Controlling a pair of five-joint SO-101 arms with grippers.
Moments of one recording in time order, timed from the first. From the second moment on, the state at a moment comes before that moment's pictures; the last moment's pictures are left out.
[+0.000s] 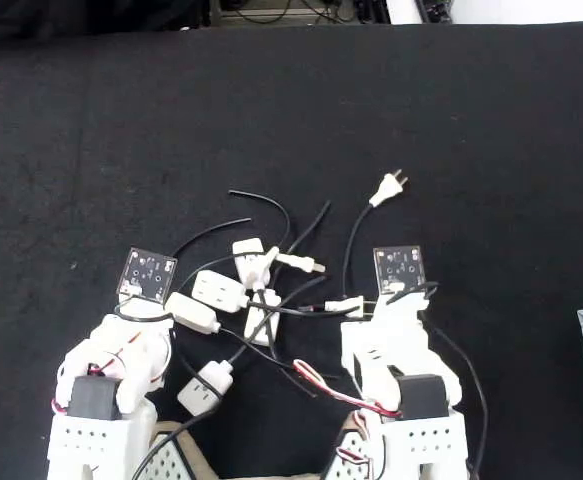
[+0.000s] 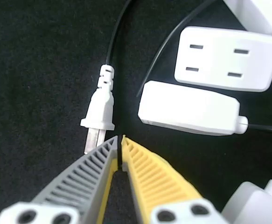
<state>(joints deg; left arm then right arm) -0.3 -103.7 96.4 72.5 -10.8 -5.1 -103.4 96.9 74.3 -2.6</state>
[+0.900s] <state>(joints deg) -12.3 -103.8 94.5 74.1 -10.9 -5.1 -103.4 96.9 74.3 -2.6</state>
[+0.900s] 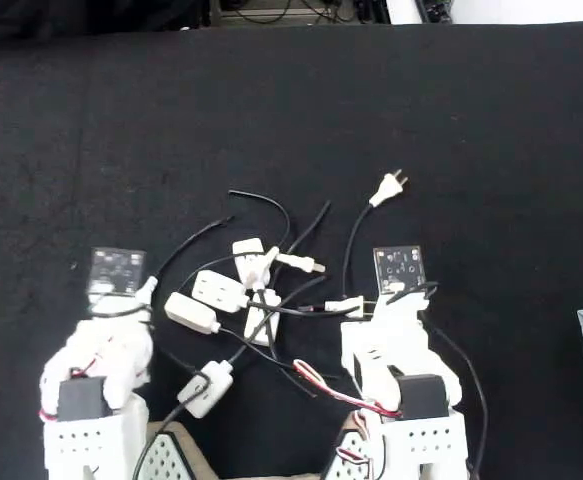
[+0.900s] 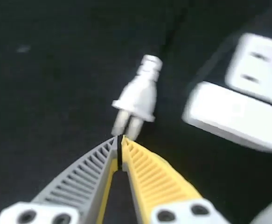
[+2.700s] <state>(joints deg) -25.8 -103.7 94.3 71.6 -16.0 -2.6 -14.5 25.5 83.4 37.1</state>
